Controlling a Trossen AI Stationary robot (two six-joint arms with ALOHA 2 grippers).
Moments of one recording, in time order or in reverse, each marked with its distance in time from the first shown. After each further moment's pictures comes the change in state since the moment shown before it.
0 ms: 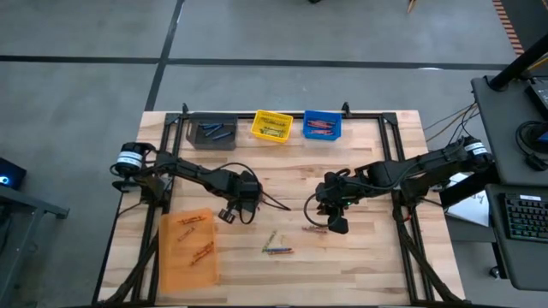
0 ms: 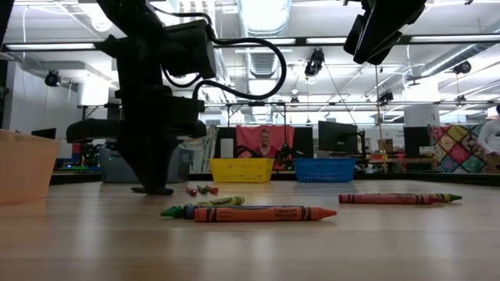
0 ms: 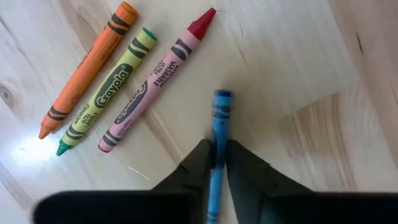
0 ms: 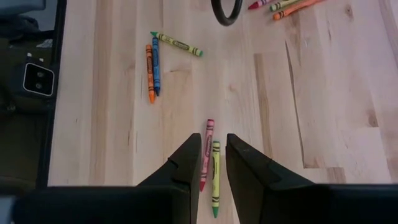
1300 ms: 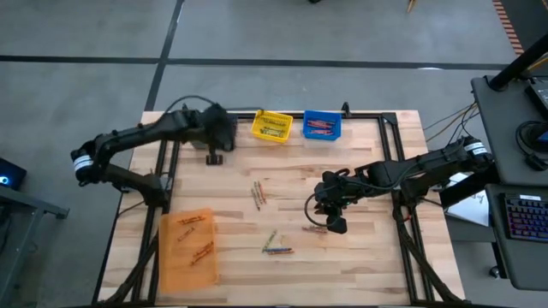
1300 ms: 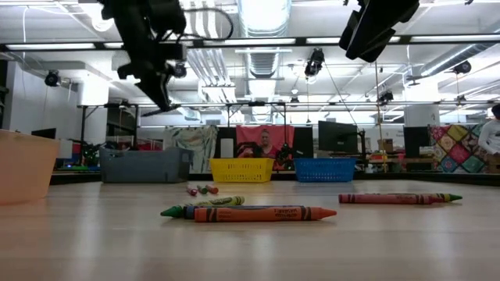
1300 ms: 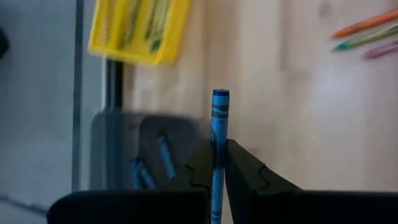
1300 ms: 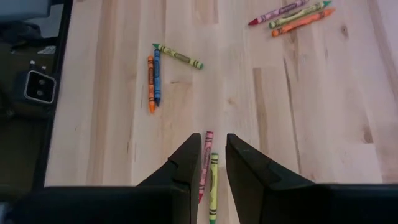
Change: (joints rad) left arm 0.546 -0.464 0.130 -0.266 -0.054 0.097; right arm 0.000 0.000 0.000 0.038 0.016 -0.028
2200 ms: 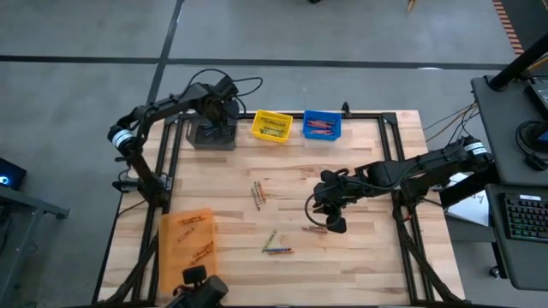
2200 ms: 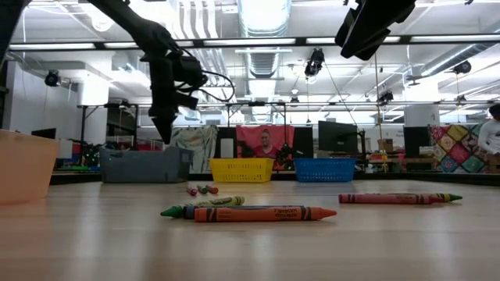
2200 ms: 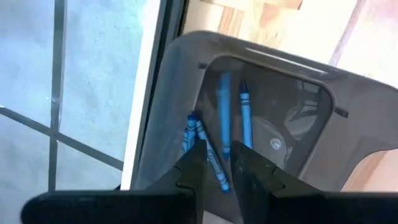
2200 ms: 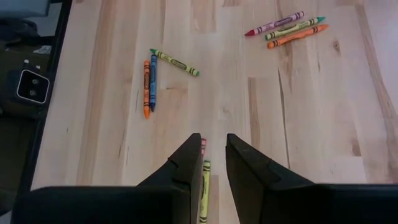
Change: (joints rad) left arm 0.328 0.412 0.241 -0.045 -0.058 0.039; right arm 0.000 0.000 0.000 0.020 0.020 -0.052
